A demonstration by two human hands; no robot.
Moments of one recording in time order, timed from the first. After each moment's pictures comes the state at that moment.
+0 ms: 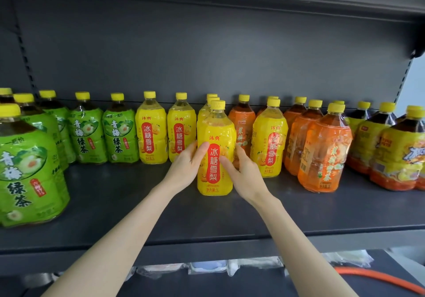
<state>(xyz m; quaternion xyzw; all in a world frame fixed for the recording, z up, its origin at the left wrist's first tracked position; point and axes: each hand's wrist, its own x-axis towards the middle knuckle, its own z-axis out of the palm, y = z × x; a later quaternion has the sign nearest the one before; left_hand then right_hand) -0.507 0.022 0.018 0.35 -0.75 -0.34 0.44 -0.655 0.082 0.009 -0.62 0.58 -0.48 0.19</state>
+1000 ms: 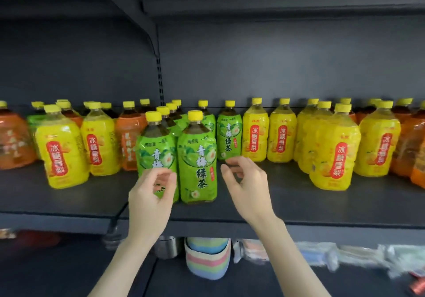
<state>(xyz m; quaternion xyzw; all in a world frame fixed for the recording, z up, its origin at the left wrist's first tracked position) -0.161 0.111 -0.008 0.44 -0.64 -0.04 0.63 -0.347 0.116 0.013 -0.64 0.52 -0.56 0.06</state>
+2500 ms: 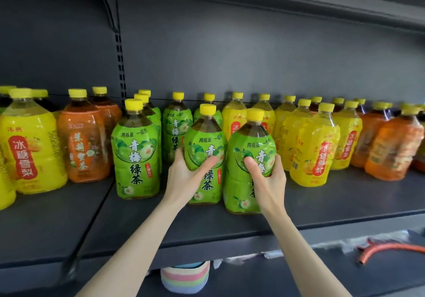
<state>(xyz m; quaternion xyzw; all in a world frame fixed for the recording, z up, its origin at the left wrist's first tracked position) -0.230 -0.009 -0.001 0.38 -0.65 -0.37 0.54 -0.390 0.061 -0.008 -0.44 0.52 -0.72 0.13</state>
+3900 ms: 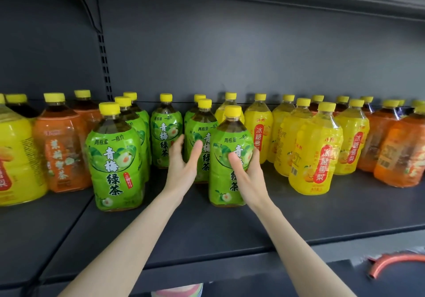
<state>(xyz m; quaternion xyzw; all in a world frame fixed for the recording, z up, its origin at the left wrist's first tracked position) -0.273 -0.054 0.000 0.38 -0.61 -0.40 0.57 -0.410 0.014 -0.005 -0.52 0.48 -0.67 0.23</state>
